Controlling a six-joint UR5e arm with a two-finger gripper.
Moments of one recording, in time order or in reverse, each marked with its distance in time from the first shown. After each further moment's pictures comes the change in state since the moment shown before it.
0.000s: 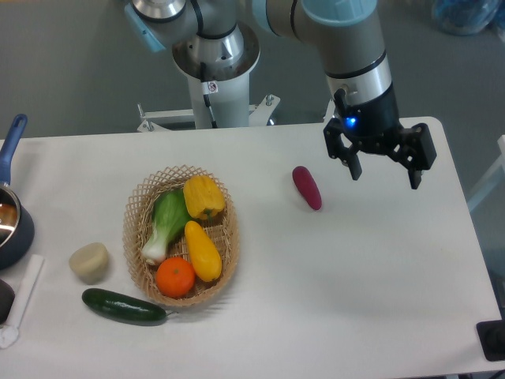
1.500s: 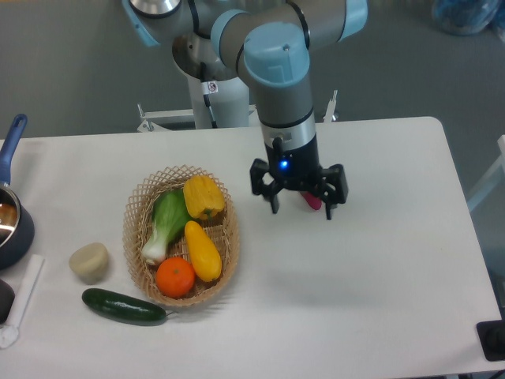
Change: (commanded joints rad) arm -0.137 -0.028 -0.150 0.034 -0.164 -0.622
